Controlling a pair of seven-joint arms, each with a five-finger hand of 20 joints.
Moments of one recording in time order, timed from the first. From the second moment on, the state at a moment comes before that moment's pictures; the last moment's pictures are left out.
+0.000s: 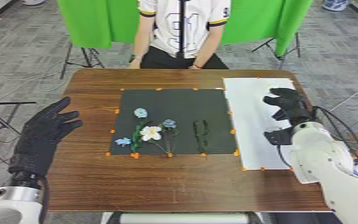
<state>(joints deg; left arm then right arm) 140.1 -44.5 -101.6 -133.1 40.3 24.7 19.2 -89.8 -45.7 72.8 -105.1 -99.7 18.5 33.0</state>
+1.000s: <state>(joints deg) 141.0 -44.0 -100.4 -133.1 39.2 25.3 22.2 -63.3 -42.5 51.4 -83.6 -120.4 -6.6 46.0</state>
